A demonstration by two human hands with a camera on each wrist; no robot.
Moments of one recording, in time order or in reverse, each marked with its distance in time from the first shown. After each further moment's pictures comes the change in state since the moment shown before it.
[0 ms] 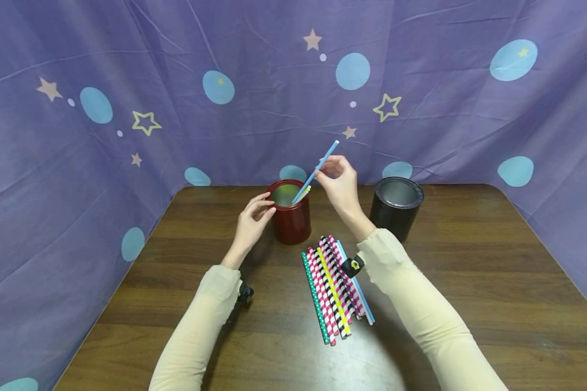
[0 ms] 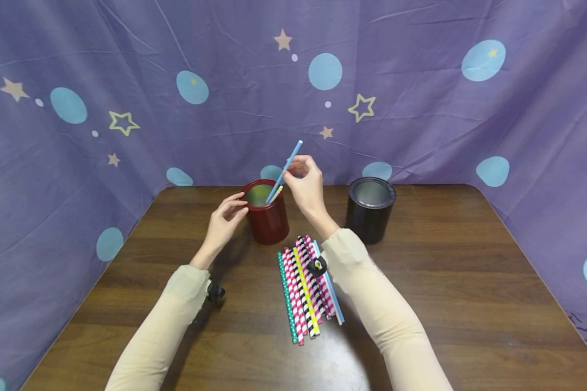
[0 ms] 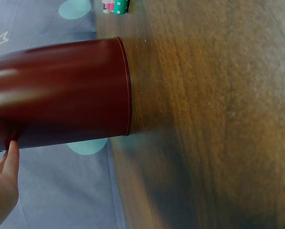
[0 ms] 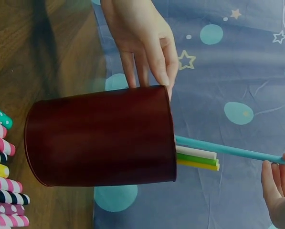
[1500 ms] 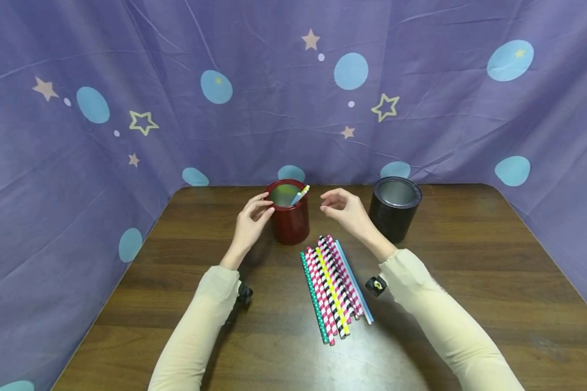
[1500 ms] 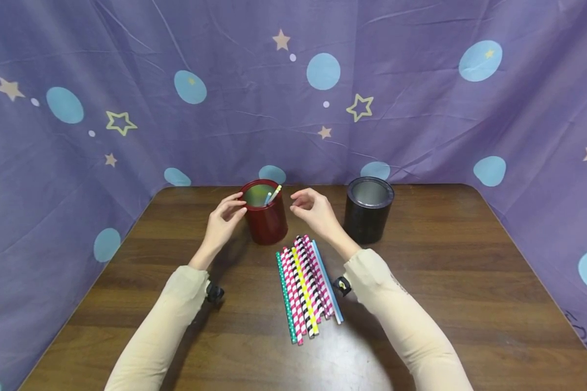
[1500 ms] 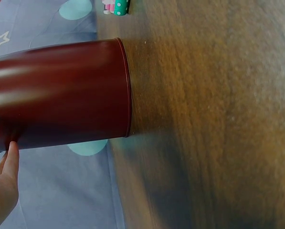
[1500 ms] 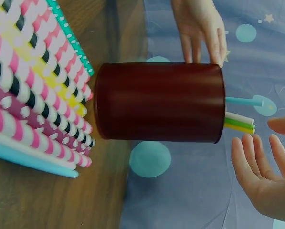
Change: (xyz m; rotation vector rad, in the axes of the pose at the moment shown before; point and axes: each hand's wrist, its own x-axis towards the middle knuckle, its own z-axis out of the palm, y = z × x) left_hand 0.000 0.000 0.001 -0.022 0.012 -0.018; right_hand -0.040 -0.009 -0.040 -0.272 -0.379 0.185
